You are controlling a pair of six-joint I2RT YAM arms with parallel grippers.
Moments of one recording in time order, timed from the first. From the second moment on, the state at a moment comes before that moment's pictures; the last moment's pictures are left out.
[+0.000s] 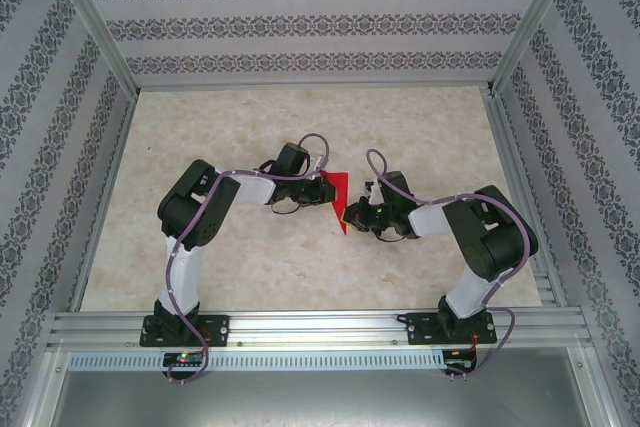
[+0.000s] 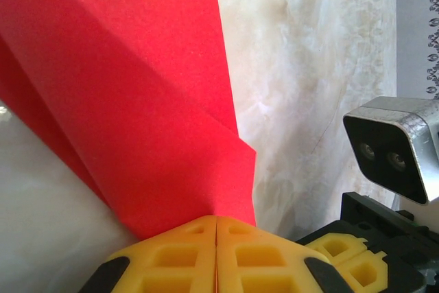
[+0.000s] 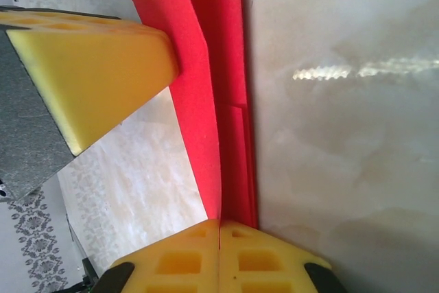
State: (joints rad) left arm -0.57 2.09 1.15 0.12 0.66 -0.69; right arm 0.43 1.70 0.56 0.29 -0.61 0.87
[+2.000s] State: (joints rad) left arm -0.57 2.13 1.31 -0.11 0.59 -0.64; right arm 0.40 1.65 0.54 0.25 -0.64 0.93
